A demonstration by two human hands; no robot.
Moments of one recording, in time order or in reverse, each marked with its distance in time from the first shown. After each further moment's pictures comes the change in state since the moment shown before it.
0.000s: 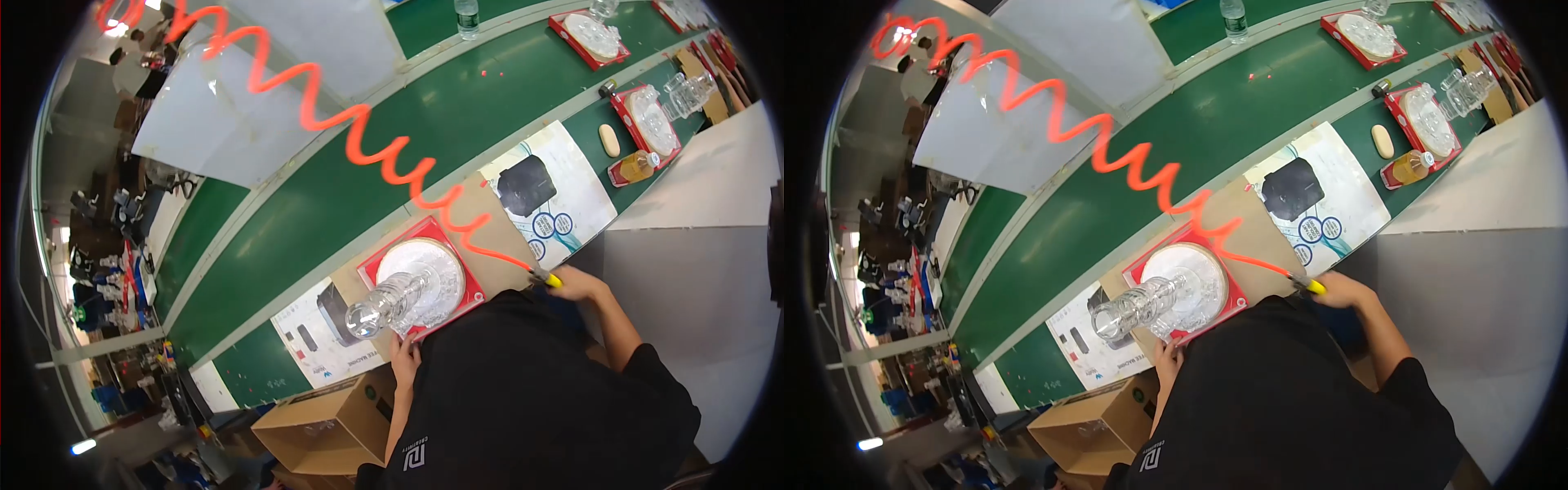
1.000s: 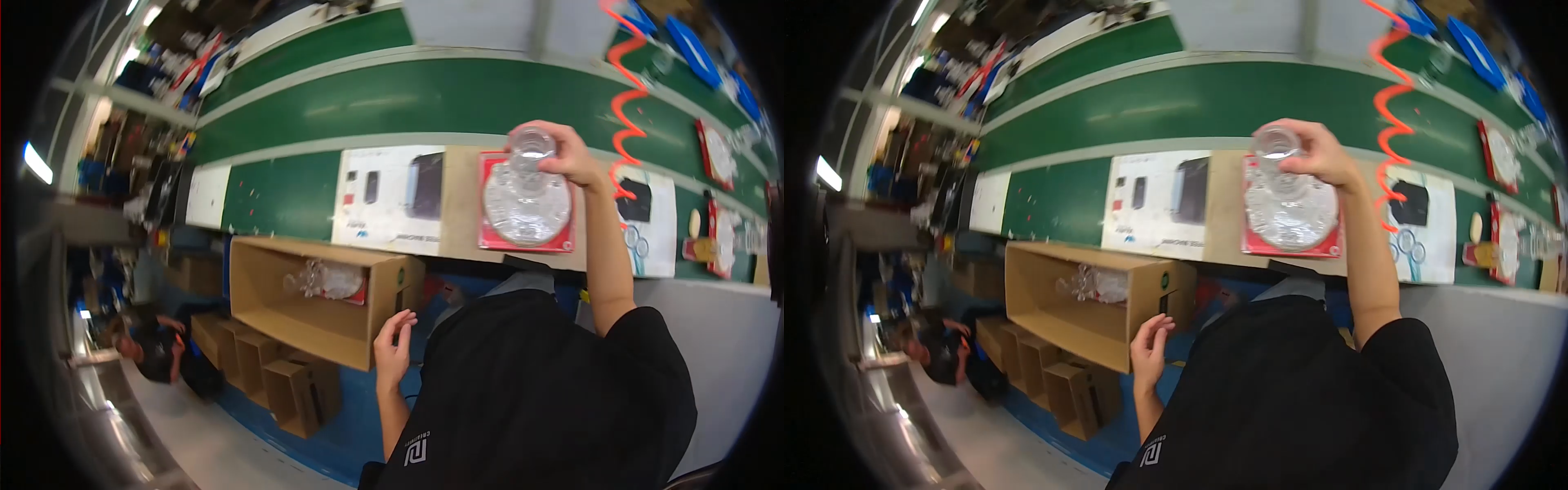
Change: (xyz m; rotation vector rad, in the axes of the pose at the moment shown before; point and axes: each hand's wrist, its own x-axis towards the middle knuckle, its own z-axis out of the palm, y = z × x) left_hand -0.217 0.016 -0.113 -0.687 0.466 -0.361; right_hand 0.105 -0.356 0.027 0.395 -0.190 -0.993
